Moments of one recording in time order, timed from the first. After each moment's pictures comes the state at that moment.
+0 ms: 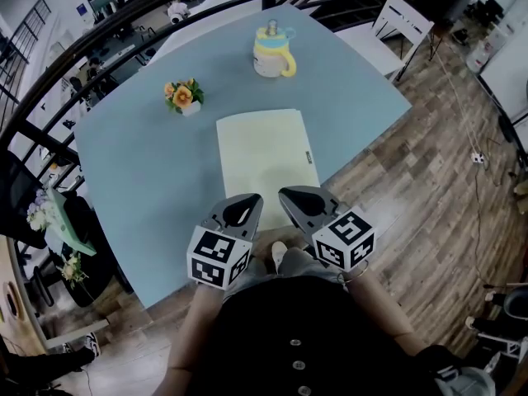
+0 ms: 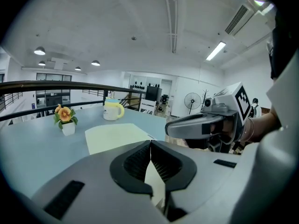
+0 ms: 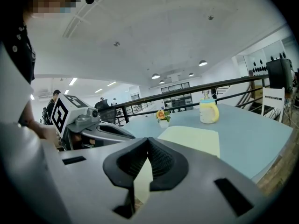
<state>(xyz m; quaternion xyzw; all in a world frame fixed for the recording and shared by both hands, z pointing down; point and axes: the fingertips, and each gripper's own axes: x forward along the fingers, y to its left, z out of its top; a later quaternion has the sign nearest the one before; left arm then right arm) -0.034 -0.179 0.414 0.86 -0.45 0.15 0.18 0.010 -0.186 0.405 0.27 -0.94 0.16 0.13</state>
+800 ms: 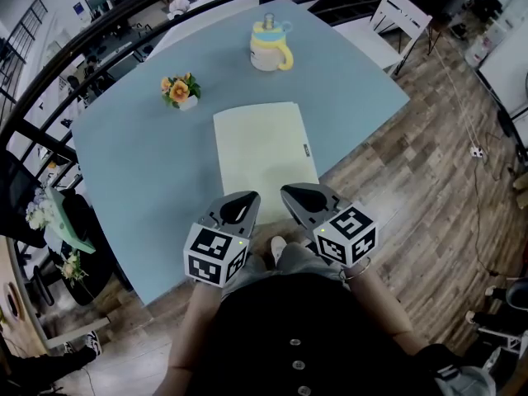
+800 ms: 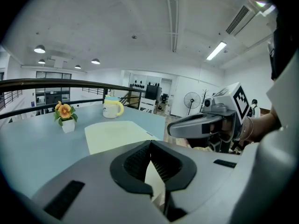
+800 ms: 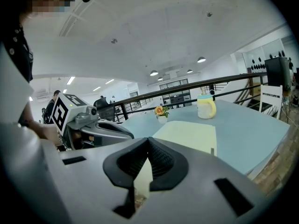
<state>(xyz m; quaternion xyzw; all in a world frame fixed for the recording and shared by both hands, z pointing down) -0.034 -0.169 0.418 0.86 -0.44 0.15 0.19 0.019 -0.178 0.414 0.28 -0.93 0.18 0.15</state>
